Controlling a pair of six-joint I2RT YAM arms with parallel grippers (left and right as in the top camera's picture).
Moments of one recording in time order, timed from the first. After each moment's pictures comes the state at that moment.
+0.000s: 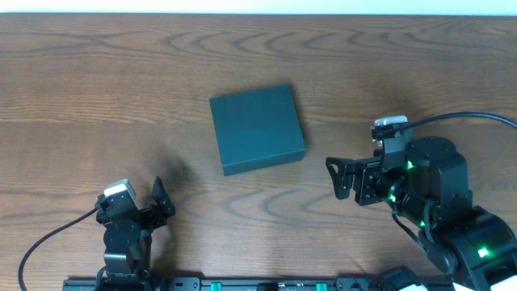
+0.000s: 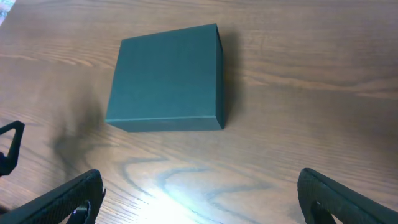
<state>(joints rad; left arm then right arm) -0.09 0.01 0.15 -0.55 -0.23 -0.33 0.38 0.87 1.12 -0.99 -0.10 0.30</state>
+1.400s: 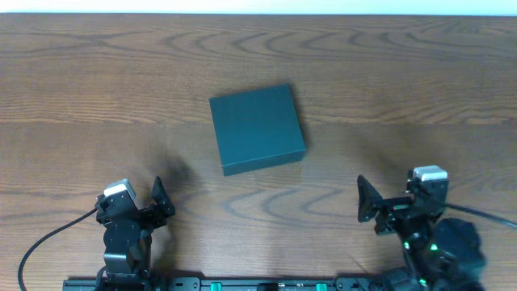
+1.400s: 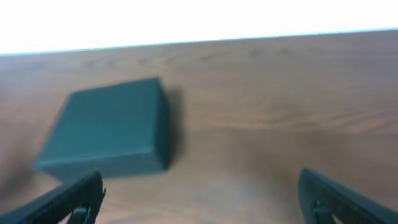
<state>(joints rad) -0.09 0.01 0.15 -0.55 -0.23 -0.33 0.25 0.27 0.58 -0.66 0.07 0.22</state>
